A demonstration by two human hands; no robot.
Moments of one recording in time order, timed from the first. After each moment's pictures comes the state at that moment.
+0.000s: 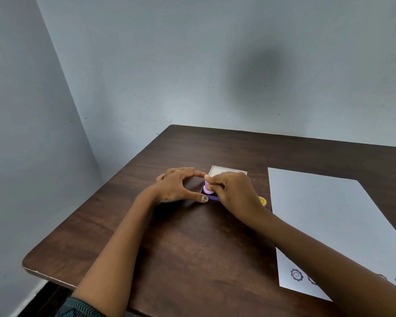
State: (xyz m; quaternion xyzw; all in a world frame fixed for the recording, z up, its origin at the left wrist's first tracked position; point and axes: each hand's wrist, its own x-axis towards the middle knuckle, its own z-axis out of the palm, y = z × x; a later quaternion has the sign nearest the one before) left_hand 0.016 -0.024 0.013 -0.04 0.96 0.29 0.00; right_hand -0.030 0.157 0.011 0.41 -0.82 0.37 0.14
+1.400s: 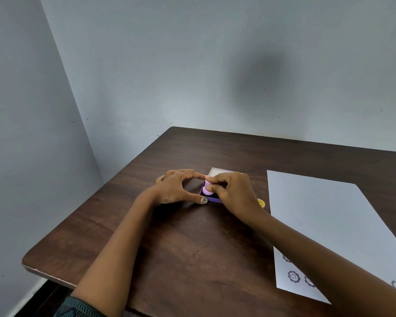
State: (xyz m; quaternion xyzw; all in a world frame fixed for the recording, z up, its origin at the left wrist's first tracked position) left_hand 0.015 -0.025 0.012 -0.04 0.96 0.28 0.00; right_hand -0.036 0.156 0.008 0.38 -0.81 0.42 0.14
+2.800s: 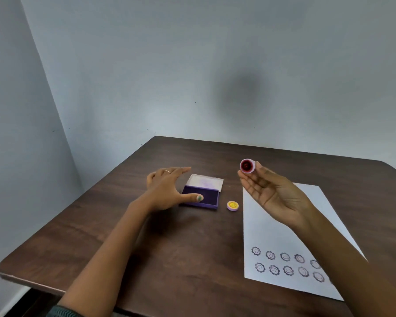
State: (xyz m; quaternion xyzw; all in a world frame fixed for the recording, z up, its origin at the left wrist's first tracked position) left_hand 0.009 0.012 0.016 -0.05 0.97 0.21 -0.11; right_hand -0.028 0.273 0.061 0.08 -0.41 0.87 -0.25
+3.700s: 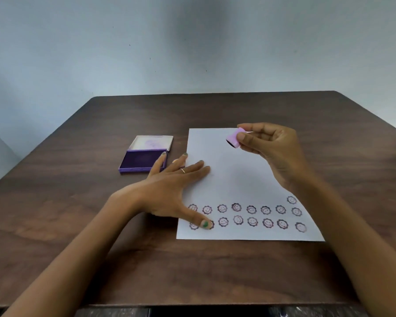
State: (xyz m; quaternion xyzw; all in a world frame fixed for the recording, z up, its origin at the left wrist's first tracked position) left_hand 0.022 0.128 0.009 0.19 0.97 0.09 0.14; right_hand -0.034 0.357 0.033 0.14 -0.69 0.71 0.03
